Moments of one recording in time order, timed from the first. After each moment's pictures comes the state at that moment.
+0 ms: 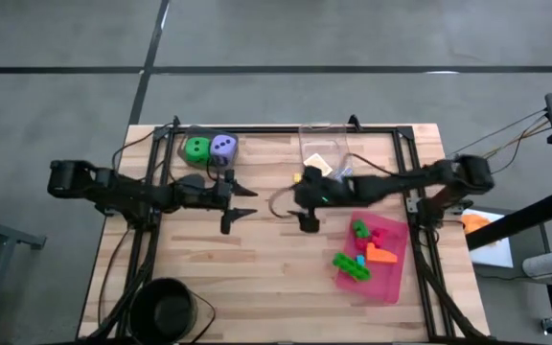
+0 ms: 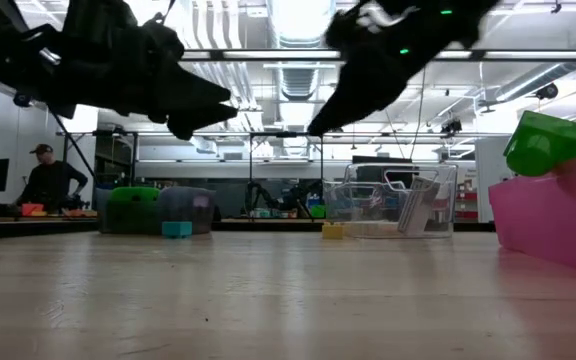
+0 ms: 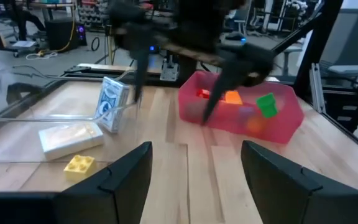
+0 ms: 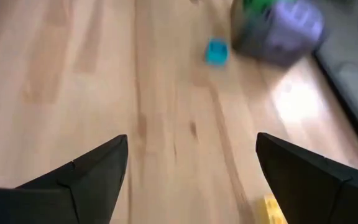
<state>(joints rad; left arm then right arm) 0.09 1.30 0.31 0.84 0.12 -0.05 0.02 1.56 0.95 -0.06 0.22 -0.05</state>
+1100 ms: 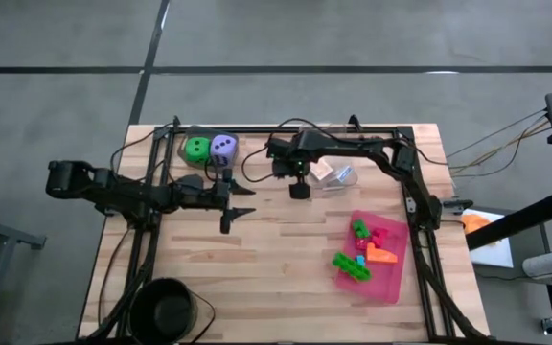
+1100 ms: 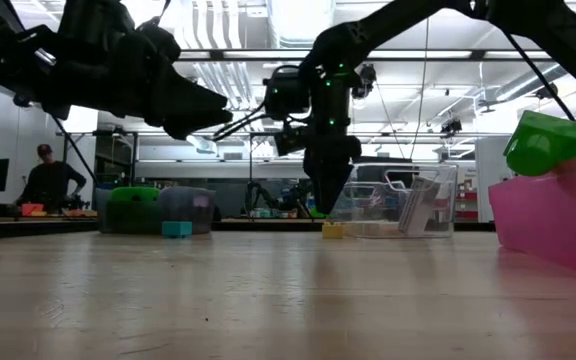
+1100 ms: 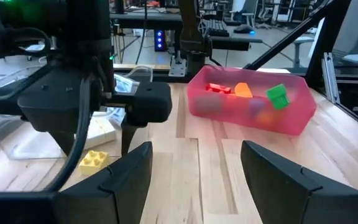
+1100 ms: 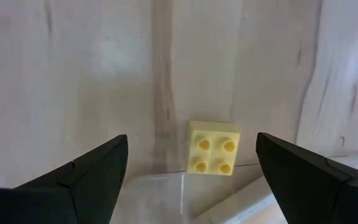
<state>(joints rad) 0.09 1.28 0.29 0.82 0.08 -0.01 -0.32 2.18 1.77 -1.04 0.00 -0.33</state>
